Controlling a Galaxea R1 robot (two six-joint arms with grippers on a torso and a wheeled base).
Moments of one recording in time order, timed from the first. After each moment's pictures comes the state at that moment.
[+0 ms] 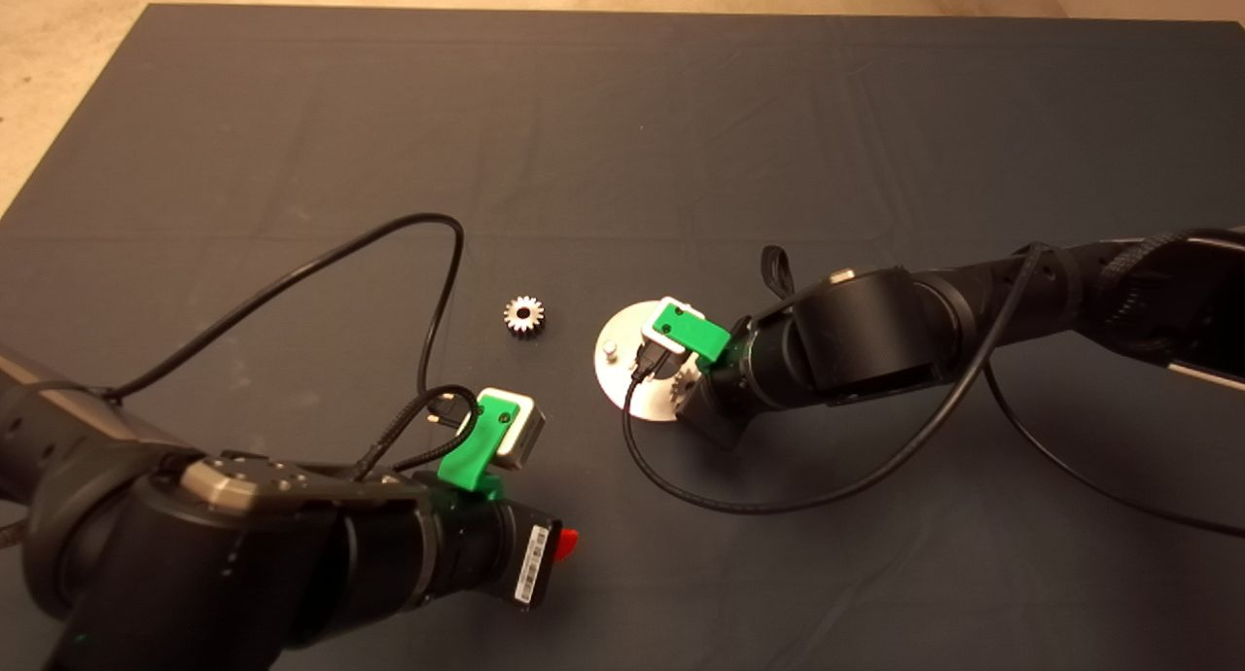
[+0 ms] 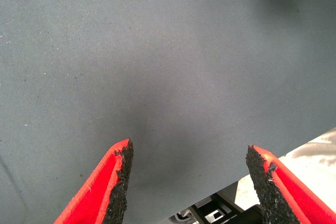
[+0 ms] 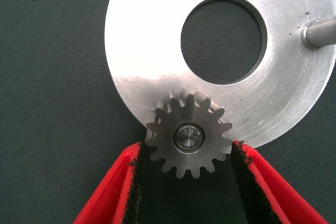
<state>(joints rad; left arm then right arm) -0.15 2.40 -0.34 0.86 1.53 -1.66 0.19 2.71 -0.88 -0.73 -1.53 0.89</state>
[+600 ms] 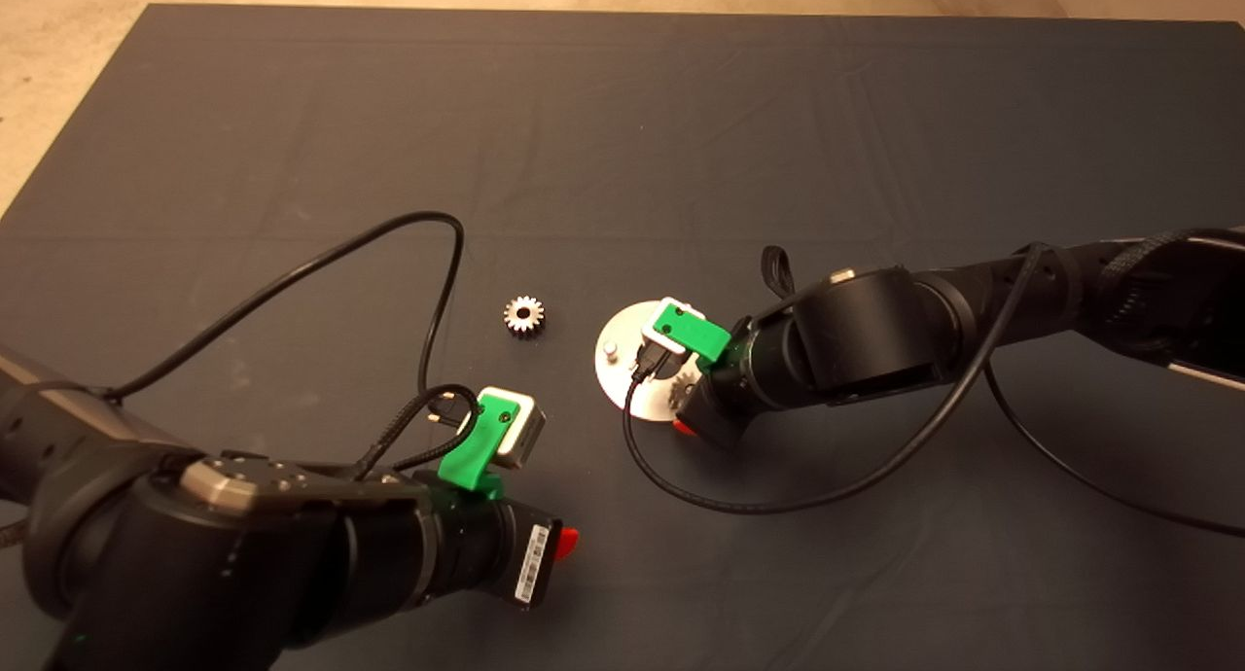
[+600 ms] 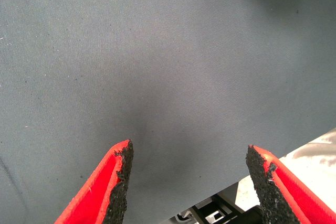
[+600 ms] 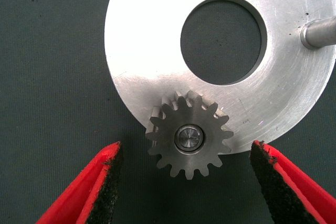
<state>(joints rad) -0.15 2.40 -0.34 0.86 1.53 -1.66 0.19 2.71 -0.87 -0.73 -1.53 0.89</state>
